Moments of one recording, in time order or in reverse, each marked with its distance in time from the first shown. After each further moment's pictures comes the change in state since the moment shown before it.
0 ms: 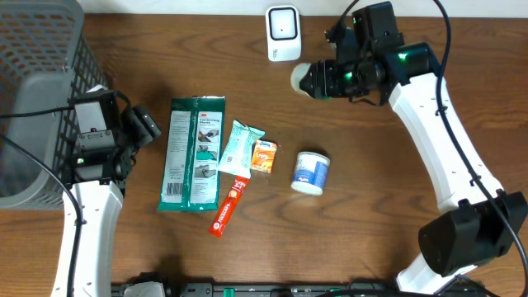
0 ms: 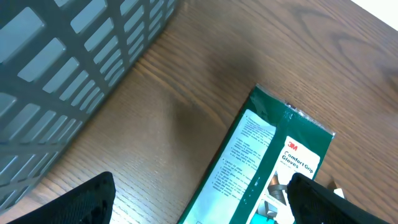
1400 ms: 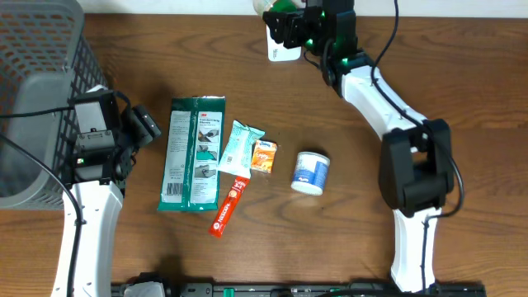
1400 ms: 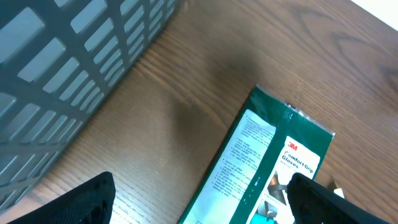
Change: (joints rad) left arm 0.000 0.000 0.000 0.000 0.000 0.000; right arm 0.022 0.438 0.000 1.217 -0.015 0.130
